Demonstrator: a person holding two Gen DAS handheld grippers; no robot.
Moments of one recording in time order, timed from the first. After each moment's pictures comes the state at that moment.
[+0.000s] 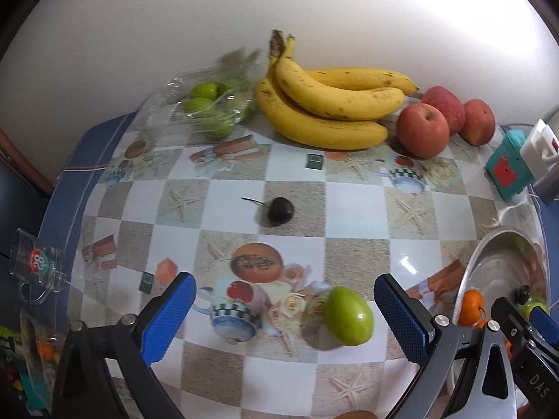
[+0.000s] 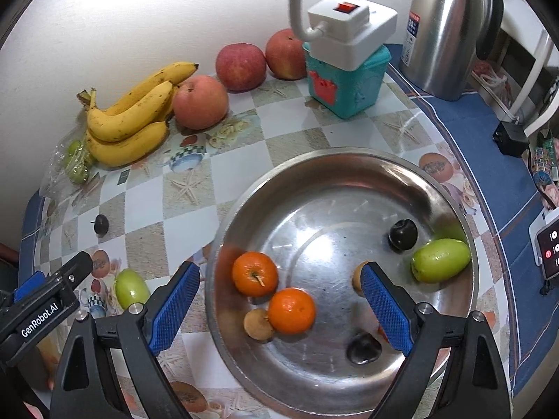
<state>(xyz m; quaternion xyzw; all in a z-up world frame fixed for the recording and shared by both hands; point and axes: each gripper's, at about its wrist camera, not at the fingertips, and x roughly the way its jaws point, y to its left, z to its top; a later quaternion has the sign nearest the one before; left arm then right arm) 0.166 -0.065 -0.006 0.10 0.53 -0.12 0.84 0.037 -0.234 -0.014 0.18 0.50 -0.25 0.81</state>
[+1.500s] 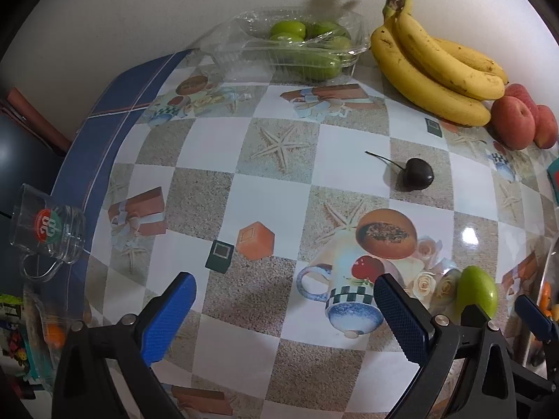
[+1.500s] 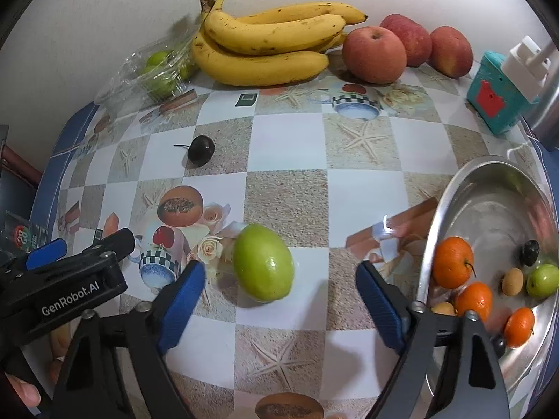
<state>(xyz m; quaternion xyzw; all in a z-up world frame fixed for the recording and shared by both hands) 0.201 0.027 -0.056 0.09 0.59 -0.06 0.80 0.102 -0.116 -0.065 0.11 0.55 -0.12 0.82</state>
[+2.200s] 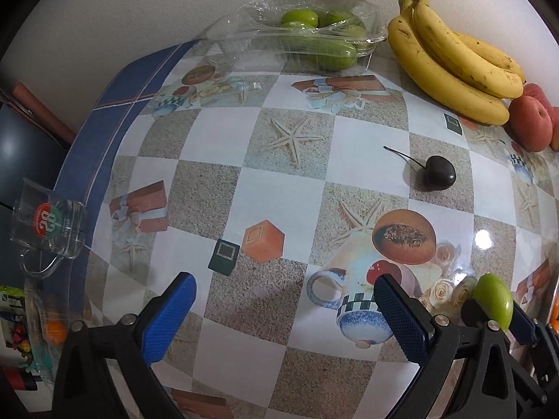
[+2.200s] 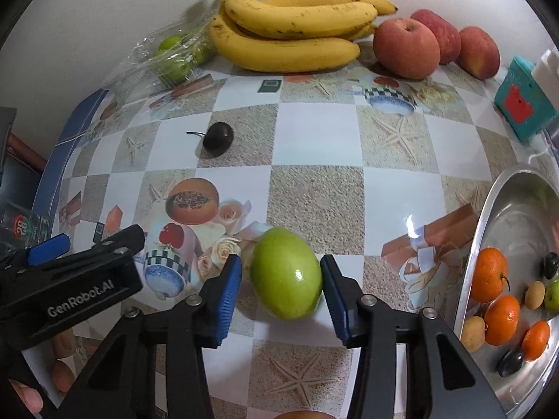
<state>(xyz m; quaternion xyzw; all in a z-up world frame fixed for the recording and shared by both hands) 0.210 0.027 -0.068 0.10 0.59 -0.03 0.80 0.117 -0.107 -0.082 0.11 0.56 -0.10 0.81</state>
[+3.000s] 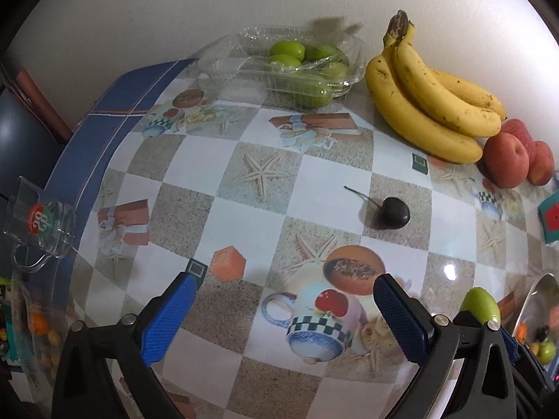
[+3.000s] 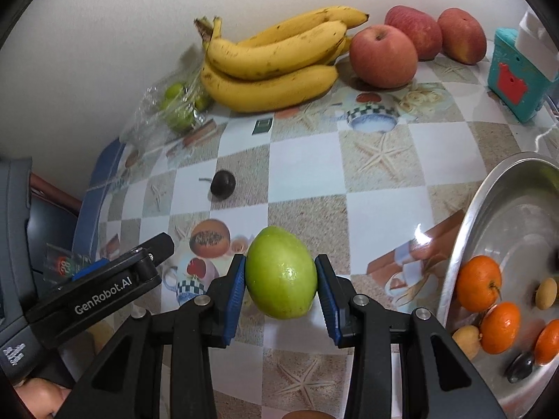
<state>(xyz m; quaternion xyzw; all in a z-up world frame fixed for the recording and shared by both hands) 0.210 0.008 -0.043 0.04 0.57 -0.05 0.82 0.107 -0.144 -0.057 0.21 0.51 -0.06 0.83</state>
